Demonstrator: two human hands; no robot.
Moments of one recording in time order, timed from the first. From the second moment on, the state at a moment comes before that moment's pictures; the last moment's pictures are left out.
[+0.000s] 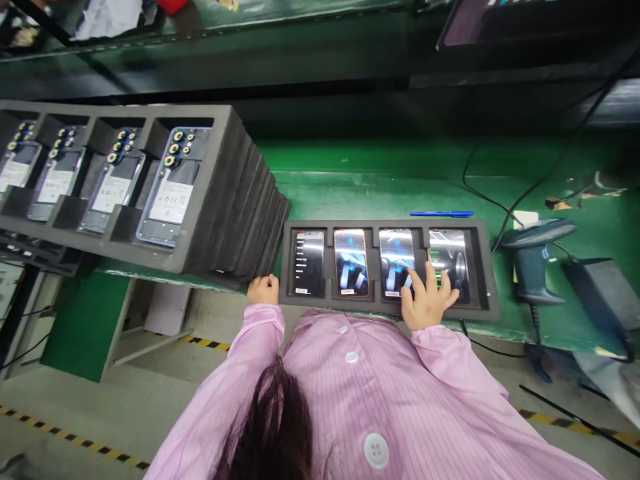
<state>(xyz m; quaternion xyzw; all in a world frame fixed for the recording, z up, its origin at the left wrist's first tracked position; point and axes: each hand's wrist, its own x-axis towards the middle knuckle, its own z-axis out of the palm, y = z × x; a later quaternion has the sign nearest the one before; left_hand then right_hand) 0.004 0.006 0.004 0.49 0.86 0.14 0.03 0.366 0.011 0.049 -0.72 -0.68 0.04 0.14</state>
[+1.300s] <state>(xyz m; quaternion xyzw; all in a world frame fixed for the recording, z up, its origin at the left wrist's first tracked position) 0.006 -0.001 0.001 0.47 0.87 0.11 0.05 0.305 0.024 0.070 -0.53 -0.79 0.20 0.22</state>
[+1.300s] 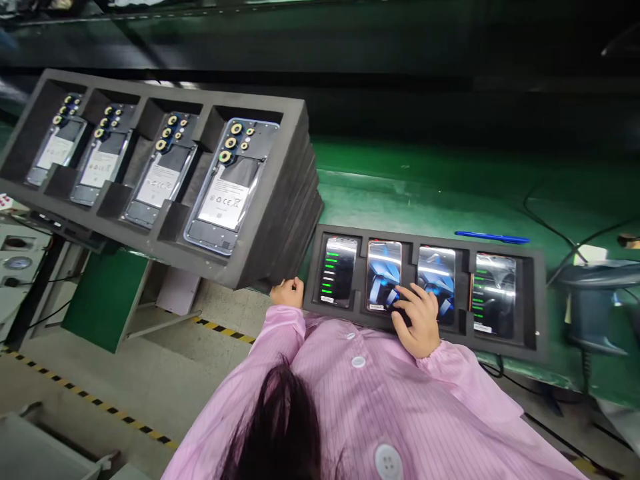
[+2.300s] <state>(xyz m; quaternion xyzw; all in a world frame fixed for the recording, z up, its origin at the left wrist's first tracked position) -0.001 0.002 0.000 0.50 0.86 0.11 0.02 0.339 0.009 0.059 -0.66 -0.71 0.09 0.22</state>
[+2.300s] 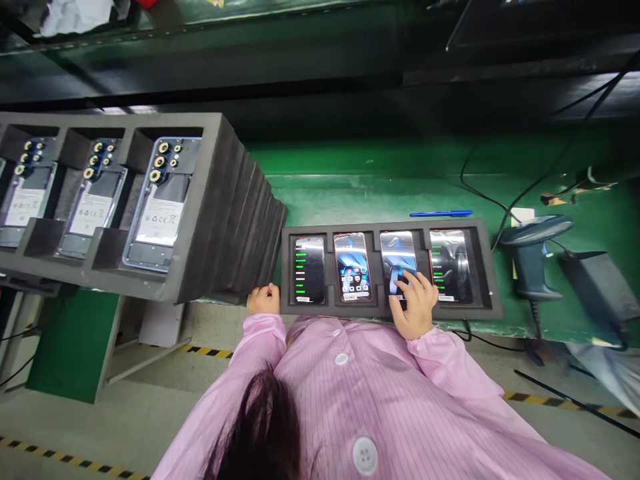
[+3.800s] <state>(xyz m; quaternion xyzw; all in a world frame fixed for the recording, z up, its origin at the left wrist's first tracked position) 0.008 0.001 0.003 0.47 0.87 0.11 0.03 0.234 0.044 0.074 -0.40 -0.86 0.28 0.12</state>
